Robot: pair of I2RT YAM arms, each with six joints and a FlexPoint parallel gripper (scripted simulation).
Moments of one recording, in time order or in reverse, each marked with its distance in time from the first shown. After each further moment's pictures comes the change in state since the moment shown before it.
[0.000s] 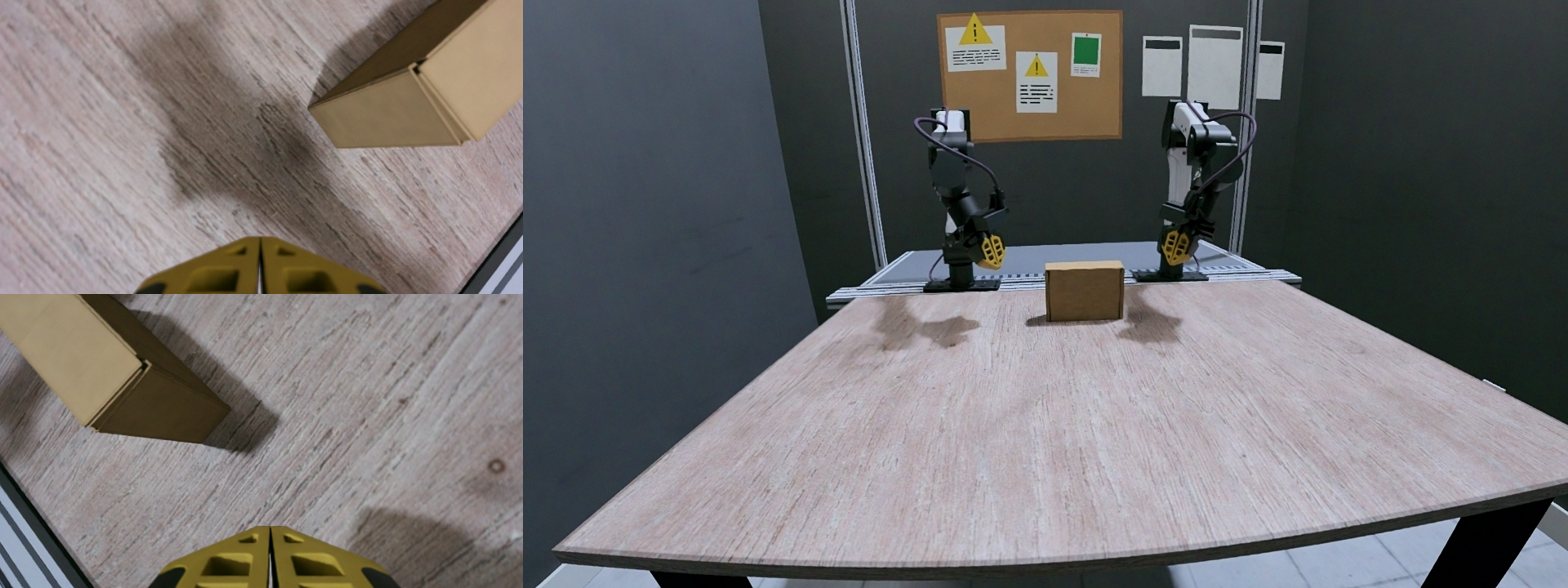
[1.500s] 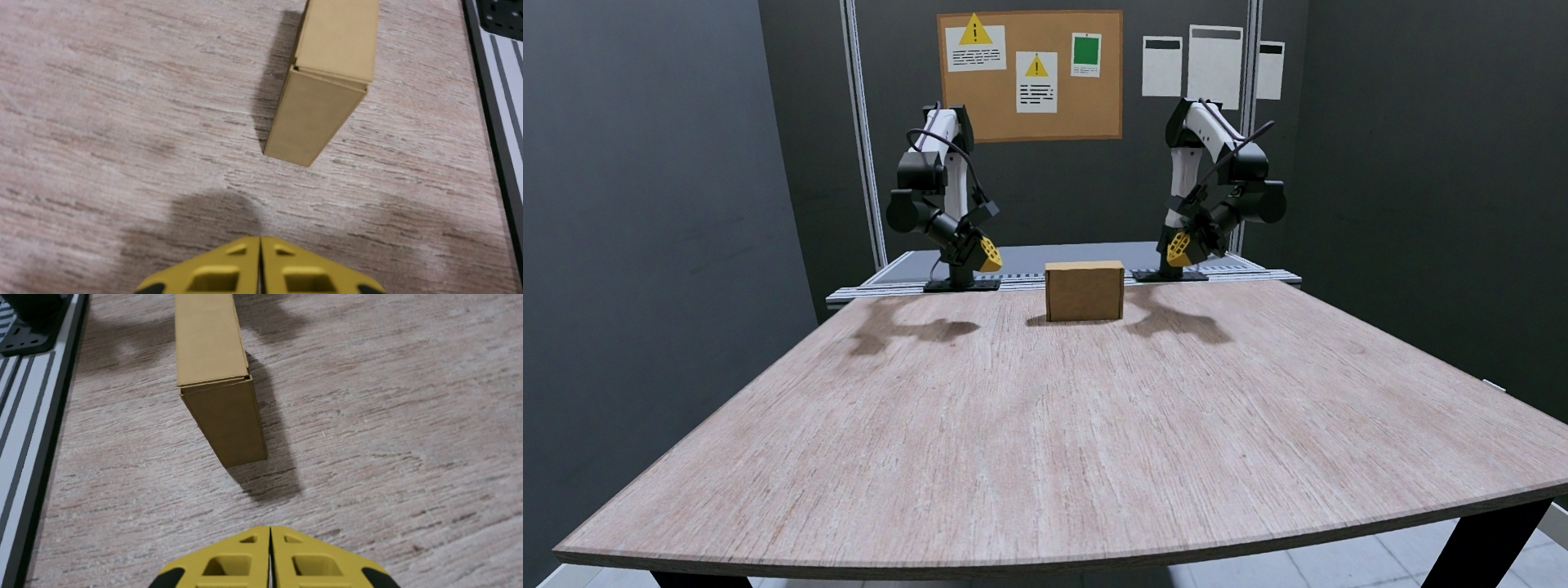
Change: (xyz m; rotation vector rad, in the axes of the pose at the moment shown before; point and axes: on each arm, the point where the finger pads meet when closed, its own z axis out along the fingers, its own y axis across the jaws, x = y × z) left arm -0.006 0.002 0.001 0.308 -0.316 0.547; right arm -0.006 -0.003 0.001 -0.302 -0.330 -0.544
